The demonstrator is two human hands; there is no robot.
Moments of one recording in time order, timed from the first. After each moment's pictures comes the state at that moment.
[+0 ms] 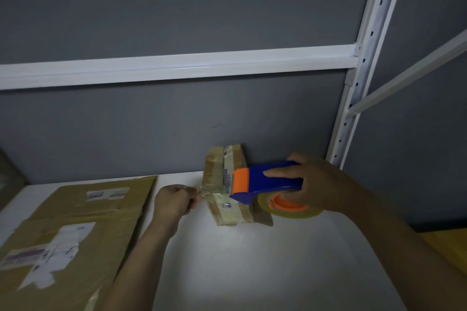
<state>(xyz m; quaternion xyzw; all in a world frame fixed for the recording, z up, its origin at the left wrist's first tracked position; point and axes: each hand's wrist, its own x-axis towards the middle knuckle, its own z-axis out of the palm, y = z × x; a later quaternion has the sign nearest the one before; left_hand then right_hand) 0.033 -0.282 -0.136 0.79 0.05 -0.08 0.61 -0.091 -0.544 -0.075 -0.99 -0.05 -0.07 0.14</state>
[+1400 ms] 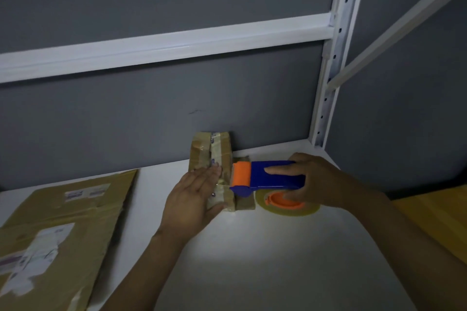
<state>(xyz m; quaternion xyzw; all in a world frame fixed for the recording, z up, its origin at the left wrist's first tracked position) 0.020 -0.312 -0.185 0.85 -0.46 0.23 0.13 -0.118 -0.577 -0.121 -0.95 0.00 -0.02 0.30</state>
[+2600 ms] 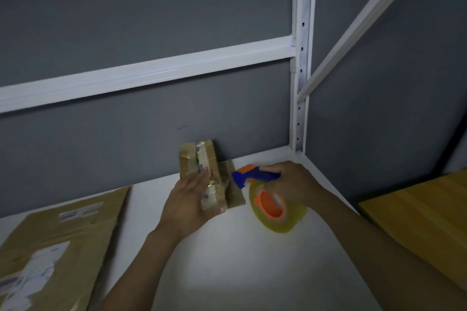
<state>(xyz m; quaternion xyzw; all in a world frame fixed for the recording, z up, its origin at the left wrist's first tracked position) 0.011 -0.327 -0.167 0.89 -0.42 0.11 0.14 -0.130 -0.560 -0.128 -0.90 0.16 -0.08 0.40</state>
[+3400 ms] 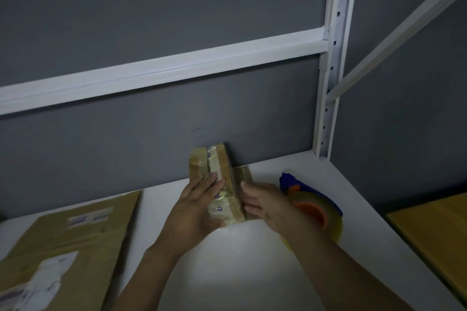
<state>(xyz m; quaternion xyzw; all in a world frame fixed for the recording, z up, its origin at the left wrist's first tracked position) 0.051 -0.309 -0.181 0.84 -0.49 0.14 0.19 -0.041 -0.499 -0.164 -0.56 0.22 0.02 0.80</state>
